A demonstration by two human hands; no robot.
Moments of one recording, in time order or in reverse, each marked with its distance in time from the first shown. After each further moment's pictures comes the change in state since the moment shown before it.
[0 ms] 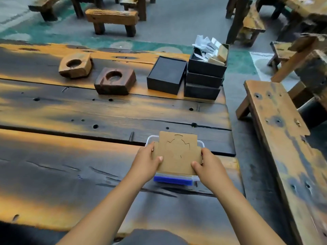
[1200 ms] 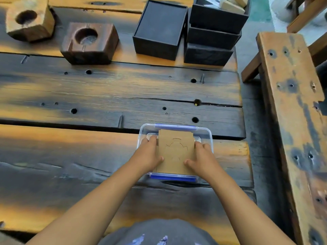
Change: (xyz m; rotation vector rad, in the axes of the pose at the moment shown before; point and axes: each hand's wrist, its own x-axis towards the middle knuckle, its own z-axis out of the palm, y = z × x) left_hand 0.111 -0.048 0.036 0.540 -0.337 -0.179; right_hand 0.088 0.039 0.066 -0.155 -0.281 0.202
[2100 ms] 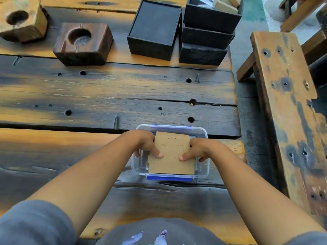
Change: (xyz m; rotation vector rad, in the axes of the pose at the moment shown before) left_hand 0.054 0.022 -0.043 0.108 -0.552 -0.180; right_hand 0.052 -0.010 -0.042 0.021 -0.561 0.185
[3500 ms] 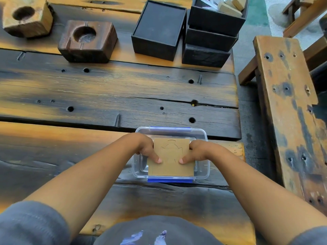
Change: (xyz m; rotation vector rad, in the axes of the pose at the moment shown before) left_hand 0.011 -0.012 0.015 0.202 -0.036 -0.025; right_hand 0.002 0.003 0.008 -0.305 0.085 -0.044
